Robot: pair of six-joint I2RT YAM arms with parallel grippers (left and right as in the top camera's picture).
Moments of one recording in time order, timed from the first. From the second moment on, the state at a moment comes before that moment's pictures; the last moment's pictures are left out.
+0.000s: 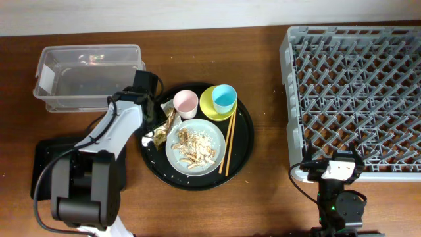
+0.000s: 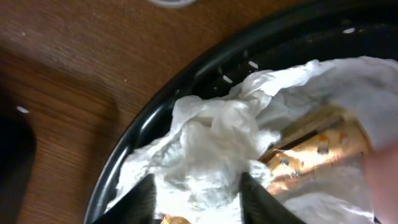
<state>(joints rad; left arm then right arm) -0.17 1.86 1.24 -0.73 -0.09 -0.66 -0.01 0.01 0.01 -0.06 0.18 -0.13</state>
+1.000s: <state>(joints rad) 0.28 1.33 1.09 -1.04 -0.45 -0.91 -0.01 0.01 0.01 -0.06 0.18 -0.13</state>
